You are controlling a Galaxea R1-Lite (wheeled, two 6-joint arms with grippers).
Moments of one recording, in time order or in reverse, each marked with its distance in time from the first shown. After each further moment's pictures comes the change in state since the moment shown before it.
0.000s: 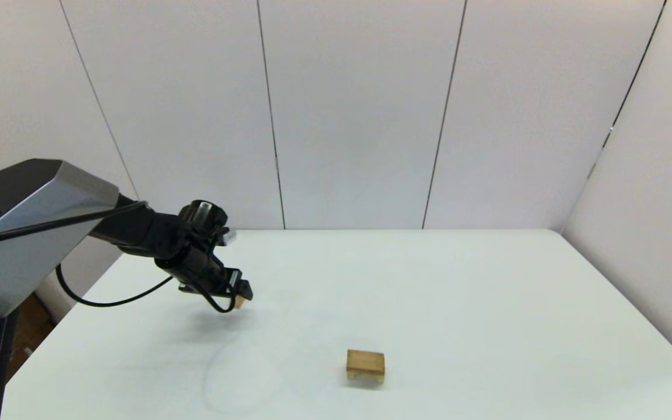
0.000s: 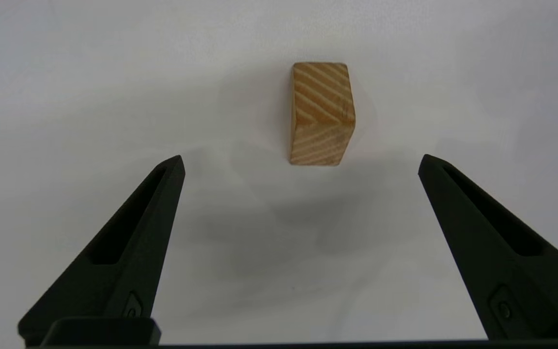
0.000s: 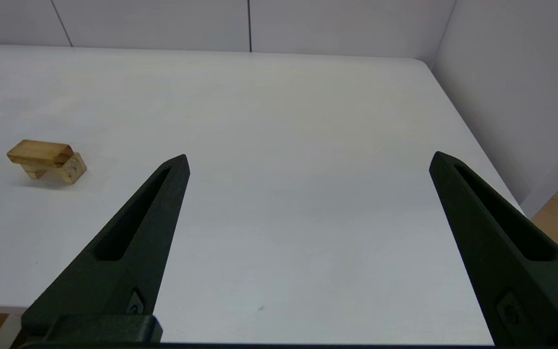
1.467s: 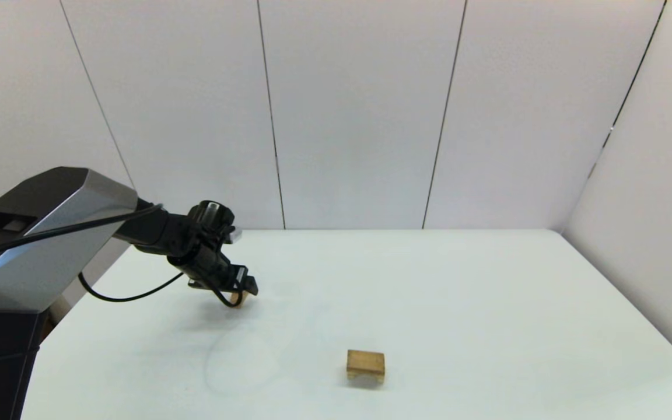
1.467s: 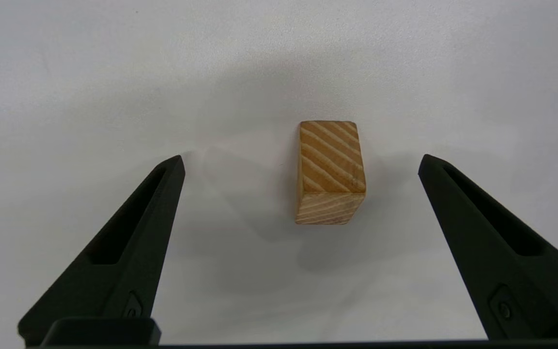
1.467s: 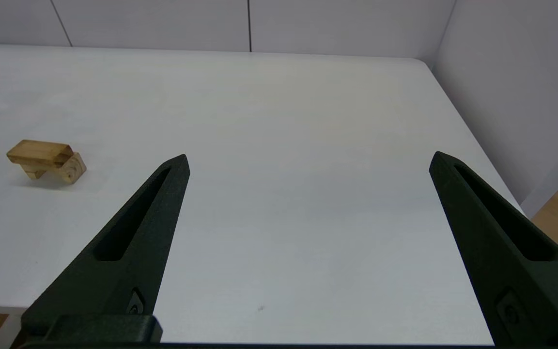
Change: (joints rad) left arm 0.000 0.085 -0.106 0.004 0.001 -0.004; right arm 0.000 0.000 0.000 0.000 0.000 0.000
